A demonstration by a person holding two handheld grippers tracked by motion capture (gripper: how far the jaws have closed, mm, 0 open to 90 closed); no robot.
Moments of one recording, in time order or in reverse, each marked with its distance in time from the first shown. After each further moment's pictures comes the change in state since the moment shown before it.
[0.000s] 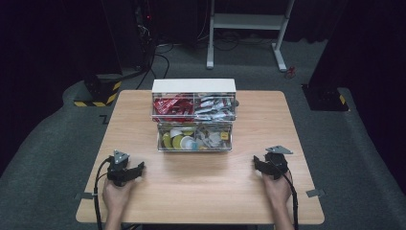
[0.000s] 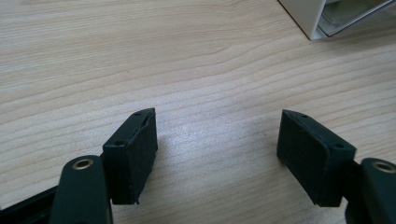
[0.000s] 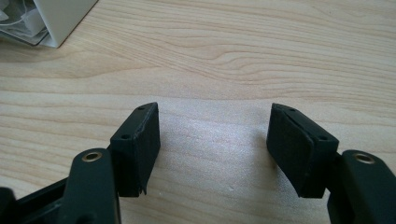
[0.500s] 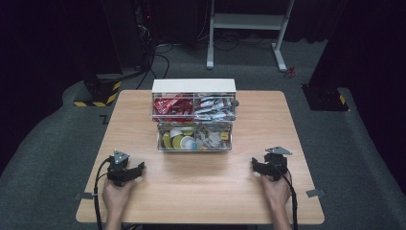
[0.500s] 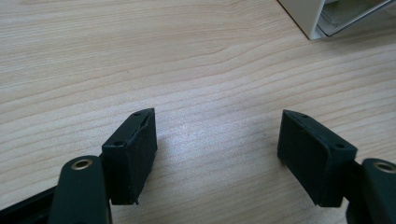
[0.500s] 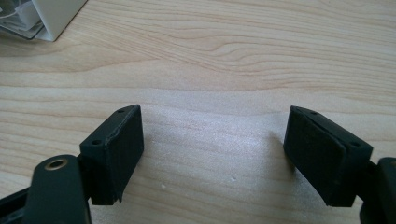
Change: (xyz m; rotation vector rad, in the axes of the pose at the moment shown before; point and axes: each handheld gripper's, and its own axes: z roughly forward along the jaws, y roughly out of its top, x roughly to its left) left arm 0.000 0.000 0.000 0.002 -0.002 0.000; right arm 0.003 -0.002 -0.001 0.020 -0.020 0.020
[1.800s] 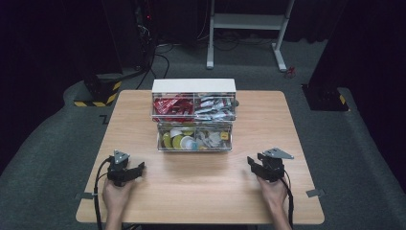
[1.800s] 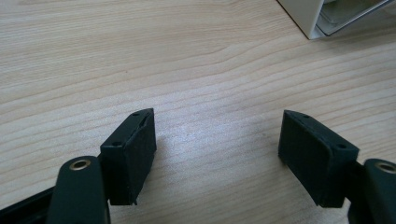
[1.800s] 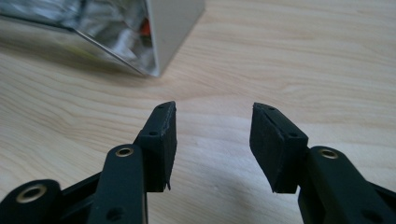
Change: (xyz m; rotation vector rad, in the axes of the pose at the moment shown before) left arm 0.000 0.000 0.000 0.001 -0.003 -0.001; right arm 0.023 0.007 -0.034 -0.121 0.186 -0.027
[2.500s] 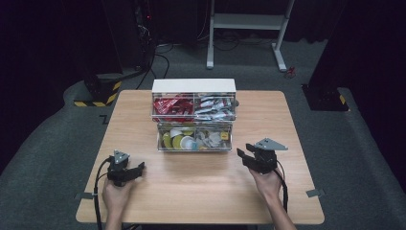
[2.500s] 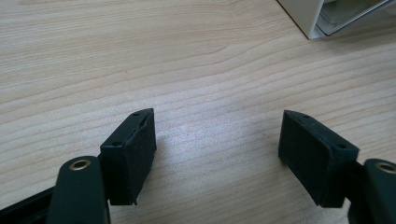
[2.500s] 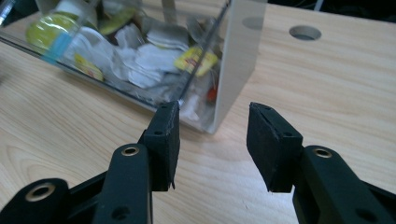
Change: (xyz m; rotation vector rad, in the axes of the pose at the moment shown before) left arm 0.000 0.000 0.000 0.000 0.000 0.000; right arm 0.029 0.044 -0.009 -0.074 0.111 -0.105
